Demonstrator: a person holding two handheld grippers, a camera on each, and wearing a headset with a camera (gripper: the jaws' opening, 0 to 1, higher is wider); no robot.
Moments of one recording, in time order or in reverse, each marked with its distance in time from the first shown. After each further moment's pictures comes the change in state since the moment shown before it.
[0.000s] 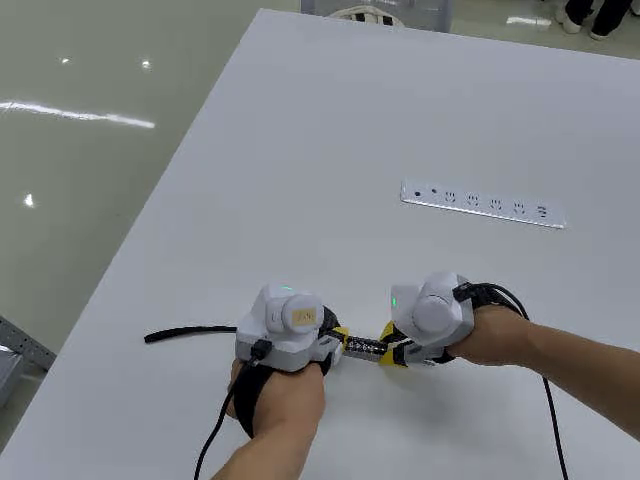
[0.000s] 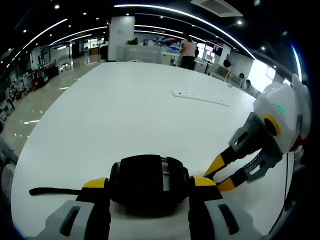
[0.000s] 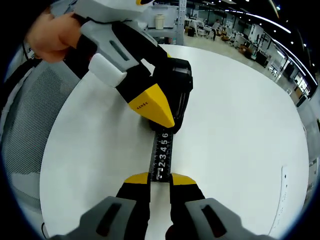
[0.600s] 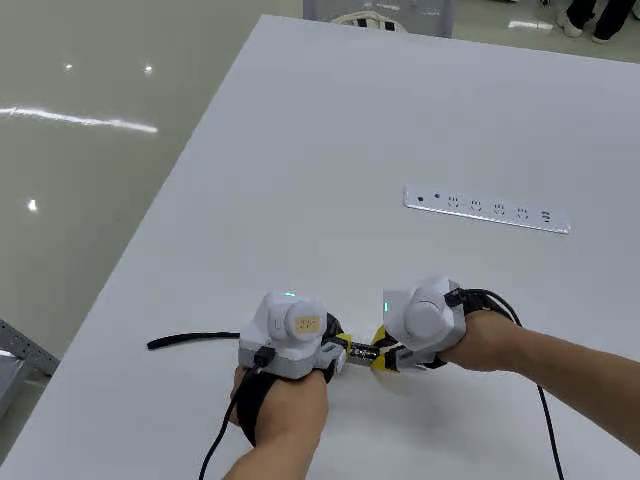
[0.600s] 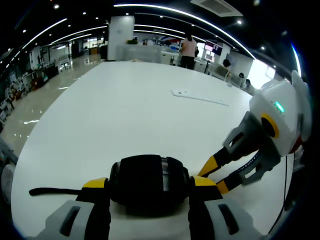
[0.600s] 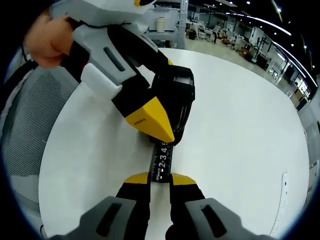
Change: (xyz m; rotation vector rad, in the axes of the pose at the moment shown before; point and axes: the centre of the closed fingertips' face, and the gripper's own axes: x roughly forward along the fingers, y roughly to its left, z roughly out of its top) left arm 0.001 0.000 0.000 0.002 0.005 -0.003; right arm 0.007 -0.001 0.014 -0.009 -0.029 0.001
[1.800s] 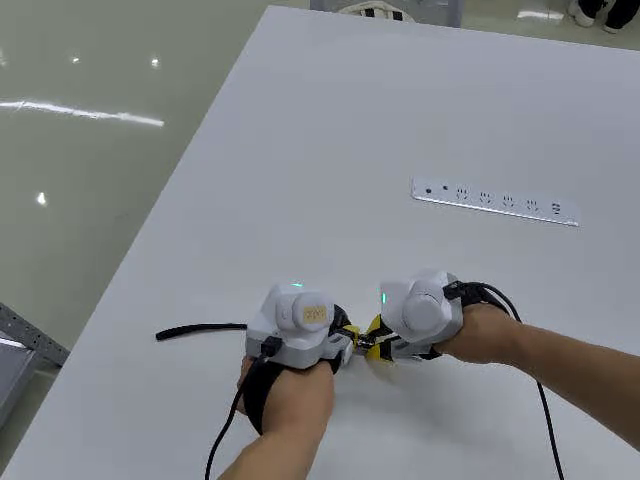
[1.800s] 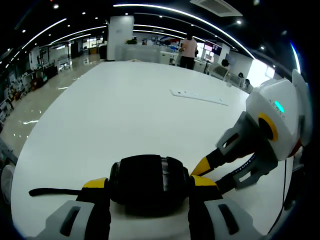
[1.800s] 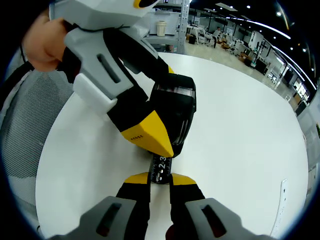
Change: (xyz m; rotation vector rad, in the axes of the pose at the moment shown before) left arm 0.000 0.001 0.000 0.002 -0.001 -0.006; right arm 0.010 -0.003 0.014 -0.019 -0.034 -0.017
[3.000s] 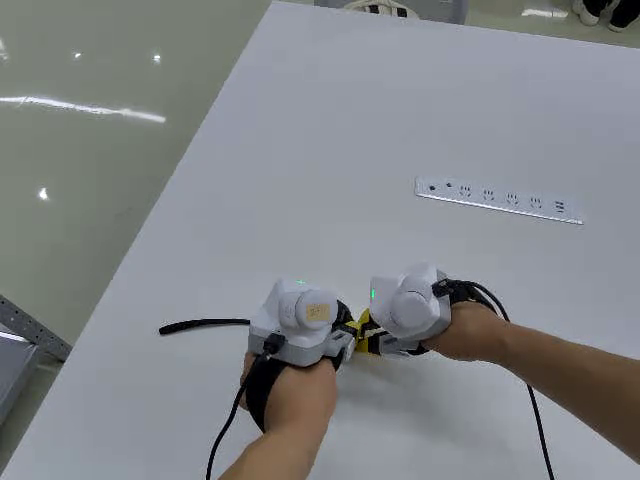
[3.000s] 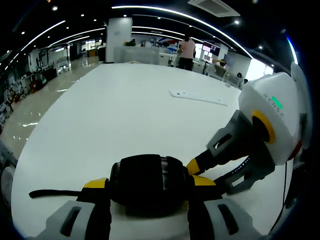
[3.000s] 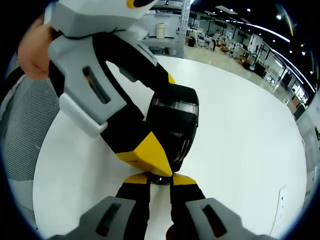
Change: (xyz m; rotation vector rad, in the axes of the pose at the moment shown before) left arm 0.000 0.000 0.000 0.012 -0.014 -0.007; right arm 0.011 -0.003 0.017 -0.015 -0.021 -0.020
